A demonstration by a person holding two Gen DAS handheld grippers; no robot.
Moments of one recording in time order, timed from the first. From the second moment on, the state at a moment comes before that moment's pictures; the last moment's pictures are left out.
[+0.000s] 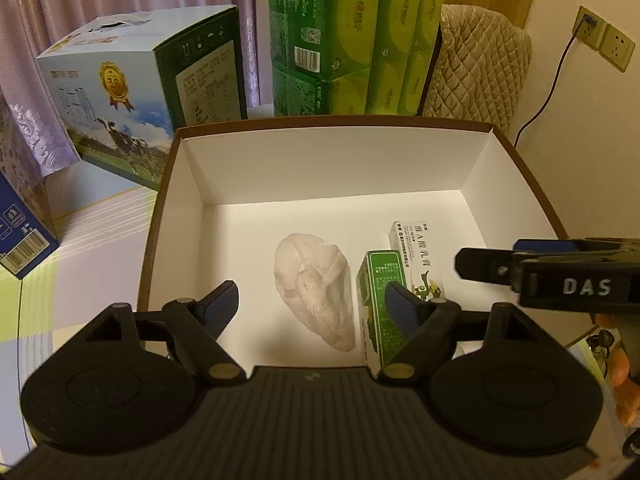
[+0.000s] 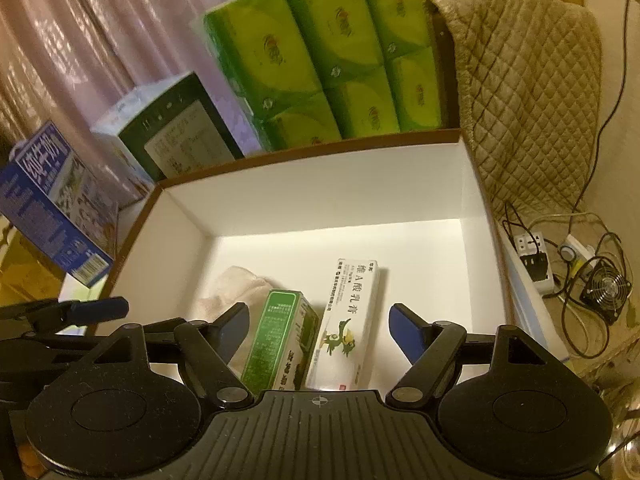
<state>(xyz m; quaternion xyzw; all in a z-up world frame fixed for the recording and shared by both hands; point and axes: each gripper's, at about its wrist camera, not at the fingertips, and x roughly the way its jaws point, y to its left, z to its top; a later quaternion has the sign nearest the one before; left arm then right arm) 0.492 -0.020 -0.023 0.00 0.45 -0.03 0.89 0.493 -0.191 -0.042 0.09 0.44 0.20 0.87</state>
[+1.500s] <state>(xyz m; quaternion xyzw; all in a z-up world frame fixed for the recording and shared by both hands) 0.298 0.004 0.014 -0.08 0.44 0.03 0.90 0.329 -0.237 -0.013 0.11 0.45 0.22 0.86</state>
